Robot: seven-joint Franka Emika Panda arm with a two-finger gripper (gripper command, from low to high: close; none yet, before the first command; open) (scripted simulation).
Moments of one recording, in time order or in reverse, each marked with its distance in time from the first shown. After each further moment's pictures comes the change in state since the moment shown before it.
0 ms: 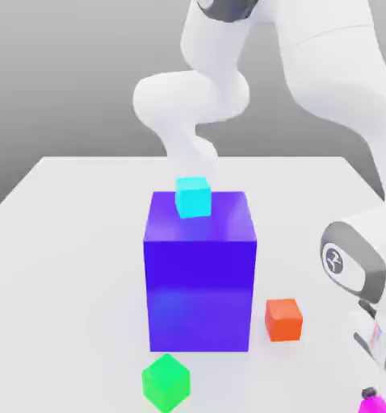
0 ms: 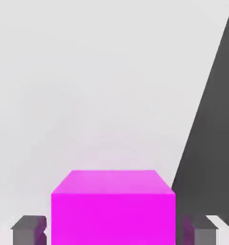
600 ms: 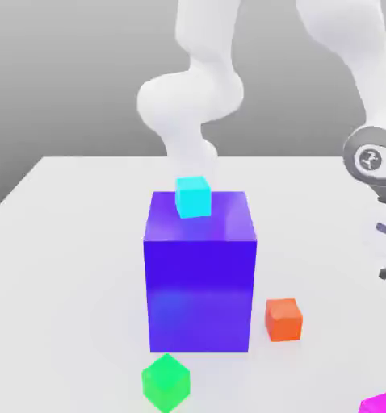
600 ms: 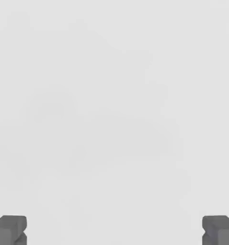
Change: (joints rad) arm 0.224 -0.315 0.028 -0.288 -0.115 -0.017 0.223
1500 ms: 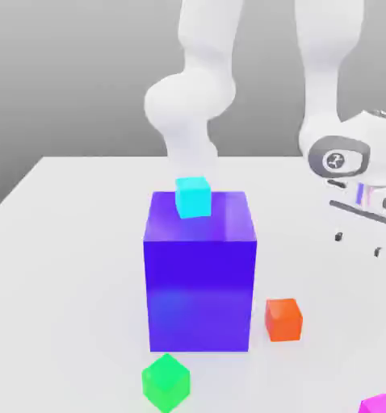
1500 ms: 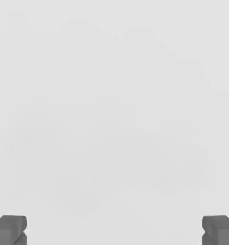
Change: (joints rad) arm 0.310 -0.110 0.164 -0.418 -0.118 0.309 0.281
